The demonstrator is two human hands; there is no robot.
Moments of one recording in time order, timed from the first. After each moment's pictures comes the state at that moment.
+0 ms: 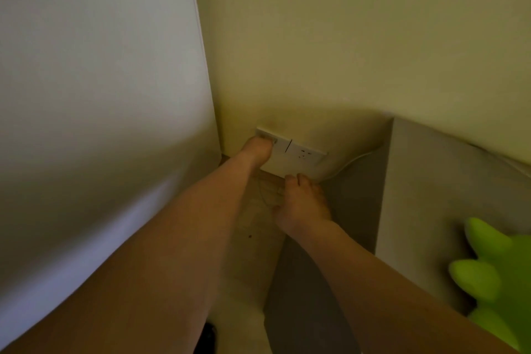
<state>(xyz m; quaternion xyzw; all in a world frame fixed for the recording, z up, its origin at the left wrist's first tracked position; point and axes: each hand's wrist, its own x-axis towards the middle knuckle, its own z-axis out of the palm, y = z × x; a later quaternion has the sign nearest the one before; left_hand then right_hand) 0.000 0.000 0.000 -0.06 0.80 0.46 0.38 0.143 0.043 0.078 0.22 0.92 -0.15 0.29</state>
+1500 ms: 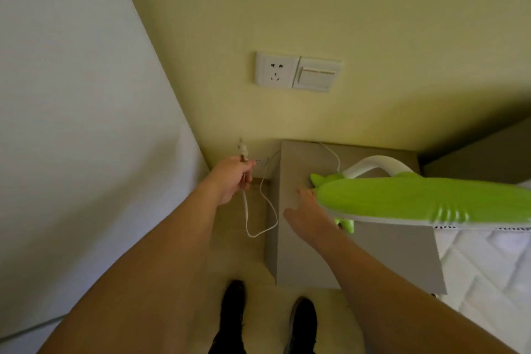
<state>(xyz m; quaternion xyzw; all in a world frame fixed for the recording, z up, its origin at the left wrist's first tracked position) 0.142 -0.070 0.382 -0.04 0.69 0.55 0.47 0.303 0.025 0.433 0.42 0.79 -0.35 0.27</state>
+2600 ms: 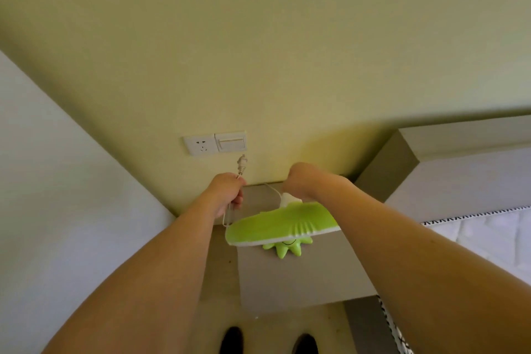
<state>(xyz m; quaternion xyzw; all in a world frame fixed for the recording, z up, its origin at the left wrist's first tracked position) 0.212 0.054 0.546 0.06 0.76 0.47 0.45 0.341 0.174 0.635 0.37 0.85 -0.29 0.25</state>
